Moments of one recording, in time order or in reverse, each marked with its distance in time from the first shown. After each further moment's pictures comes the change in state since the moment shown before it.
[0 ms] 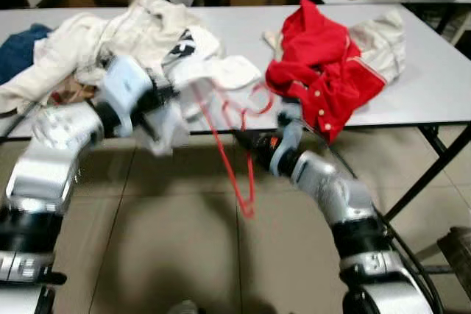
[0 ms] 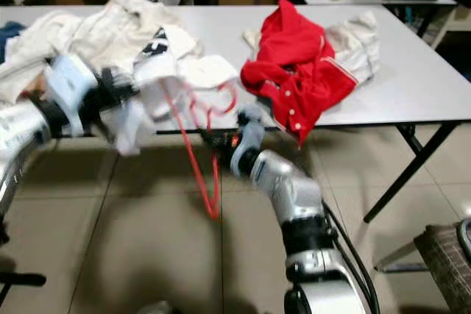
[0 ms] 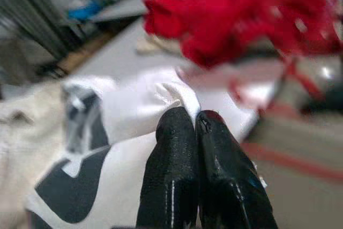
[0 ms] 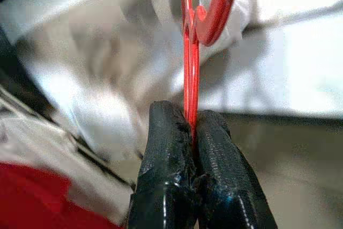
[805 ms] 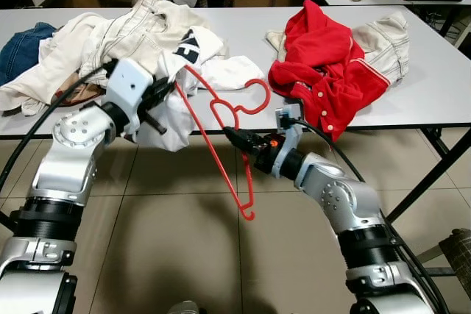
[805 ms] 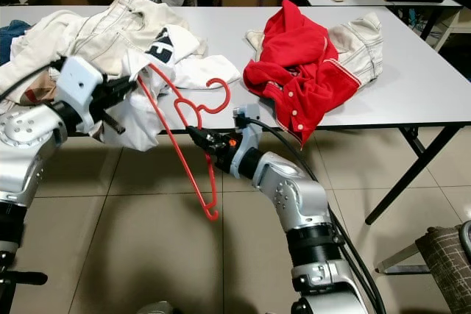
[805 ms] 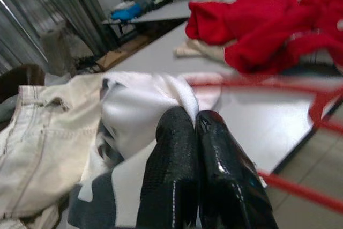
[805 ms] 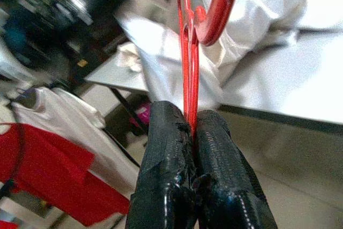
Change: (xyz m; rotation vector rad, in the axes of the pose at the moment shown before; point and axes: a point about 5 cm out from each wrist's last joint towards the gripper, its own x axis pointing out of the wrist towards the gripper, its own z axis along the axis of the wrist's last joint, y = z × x) left arm 0.017 0.019 -0.004 -0.071 -0.087 0.204; right arm -0.009 0.011 -0.007 -0.096 0.052 0.121
